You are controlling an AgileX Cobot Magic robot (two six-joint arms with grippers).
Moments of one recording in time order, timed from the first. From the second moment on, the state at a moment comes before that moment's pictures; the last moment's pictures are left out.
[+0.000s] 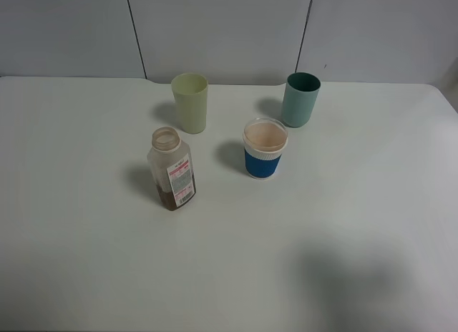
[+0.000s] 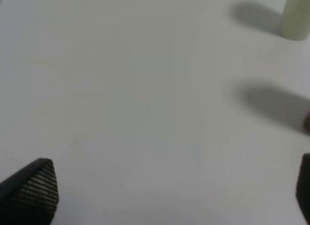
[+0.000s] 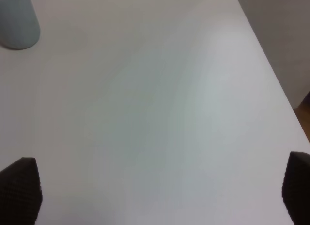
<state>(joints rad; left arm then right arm) 0.00 0.00 -0.51 -0.02 1.05 0.02 -0.06 0.00 -0.50 -0.08 1.06 0.01</state>
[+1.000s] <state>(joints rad) 0.00 0.00 -0.51 -0.02 1.05 0.02 -0.06 0.00 -0.50 -0.08 1.06 0.01</state>
